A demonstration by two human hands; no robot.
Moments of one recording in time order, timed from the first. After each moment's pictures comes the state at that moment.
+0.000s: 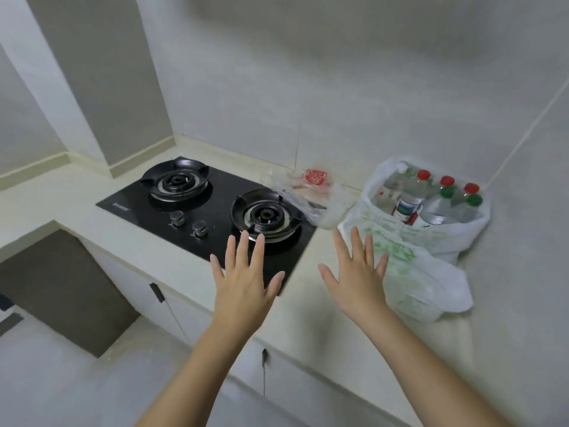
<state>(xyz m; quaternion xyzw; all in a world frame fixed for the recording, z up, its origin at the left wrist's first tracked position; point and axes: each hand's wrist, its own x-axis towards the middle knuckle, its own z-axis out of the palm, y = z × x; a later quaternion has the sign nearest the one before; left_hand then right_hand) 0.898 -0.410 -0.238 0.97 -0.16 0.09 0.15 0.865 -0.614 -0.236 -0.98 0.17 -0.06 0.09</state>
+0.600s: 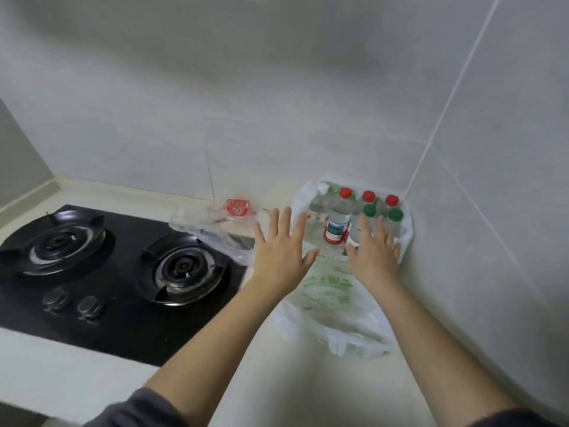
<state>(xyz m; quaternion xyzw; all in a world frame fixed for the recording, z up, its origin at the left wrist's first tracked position) 1.012 -0.663 -0.198 0.91 -0.39 0.09 0.13 0.929 -0.833 -0.210 -0.91 0.38 -0.10 0.12</state>
